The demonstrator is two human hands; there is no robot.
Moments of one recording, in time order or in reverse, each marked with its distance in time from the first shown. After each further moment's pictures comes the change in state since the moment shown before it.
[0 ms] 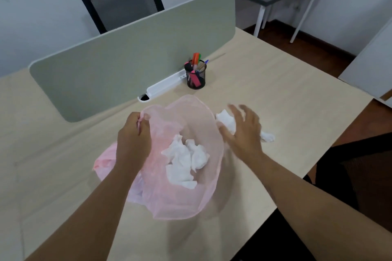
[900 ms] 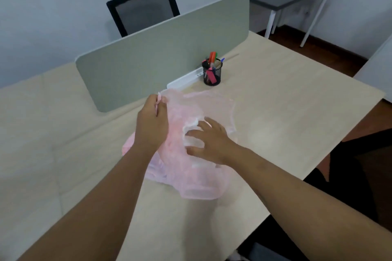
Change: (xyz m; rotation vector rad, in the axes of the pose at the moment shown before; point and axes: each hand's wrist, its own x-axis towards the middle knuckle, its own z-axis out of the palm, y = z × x) left_hand -0.014 0.009 -0.048 -0.089 0.015 0.116; right_hand -0.060 -0.120 0.009 -0.084 -0.606 -0.357
